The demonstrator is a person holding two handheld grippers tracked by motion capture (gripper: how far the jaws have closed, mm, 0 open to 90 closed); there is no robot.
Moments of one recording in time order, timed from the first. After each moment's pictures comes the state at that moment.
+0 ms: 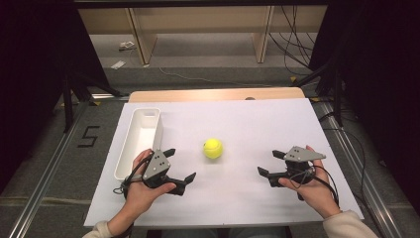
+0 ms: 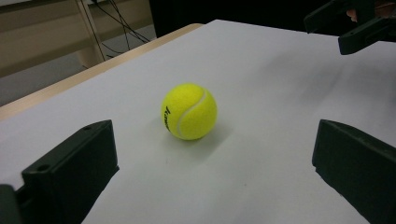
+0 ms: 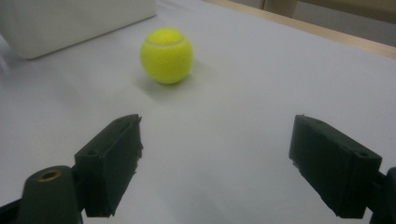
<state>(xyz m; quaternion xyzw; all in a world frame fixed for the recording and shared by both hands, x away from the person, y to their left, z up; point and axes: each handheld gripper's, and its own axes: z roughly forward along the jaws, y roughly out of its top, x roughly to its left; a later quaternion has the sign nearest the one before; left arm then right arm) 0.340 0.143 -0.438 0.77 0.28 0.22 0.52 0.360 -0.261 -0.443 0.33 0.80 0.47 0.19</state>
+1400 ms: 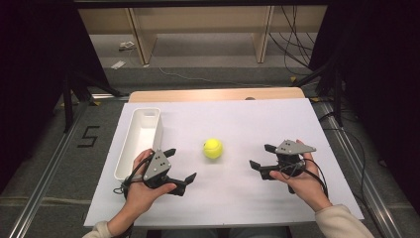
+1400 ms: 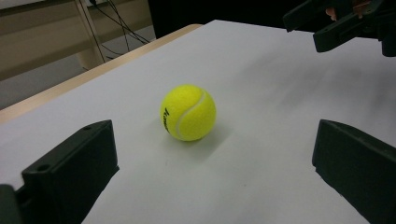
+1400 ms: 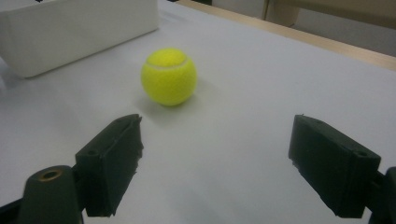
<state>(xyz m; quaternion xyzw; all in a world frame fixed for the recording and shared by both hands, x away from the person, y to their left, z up) 0.339 0.142 -0.437 0.77 0.28 0.22 0.52 0.378 -0.240 -0.440 0.33 0.79 0.48 0.18</state>
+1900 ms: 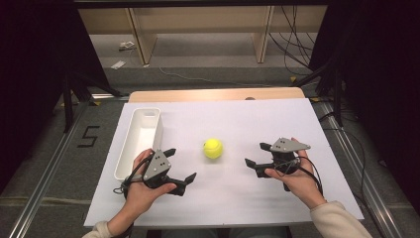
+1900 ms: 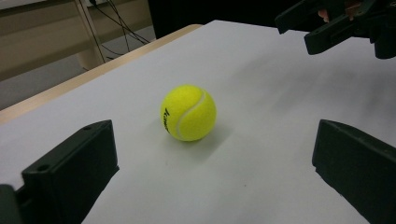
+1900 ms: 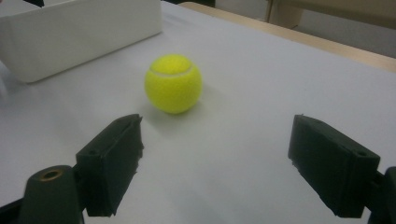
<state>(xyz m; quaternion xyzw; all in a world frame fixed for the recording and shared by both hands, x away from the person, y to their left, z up) 0.339 0.142 -0.437 0.77 0.28 0.22 0.52 0.385 -0.228 -0.440 0.33 0.79 0.49 0.18</state>
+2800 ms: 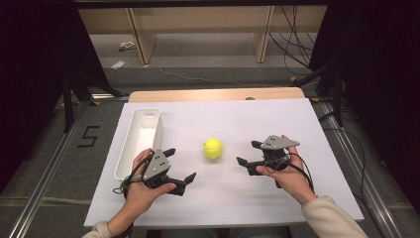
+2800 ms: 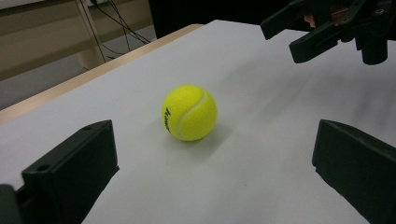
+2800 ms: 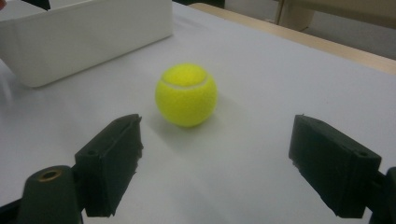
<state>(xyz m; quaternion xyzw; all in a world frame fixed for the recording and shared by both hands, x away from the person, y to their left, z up) 0.340 0.143 -0.436 0.77 0.28 0.23 0.52 0.395 -0.207 -0.441 0.31 0.80 0.49 0.17</state>
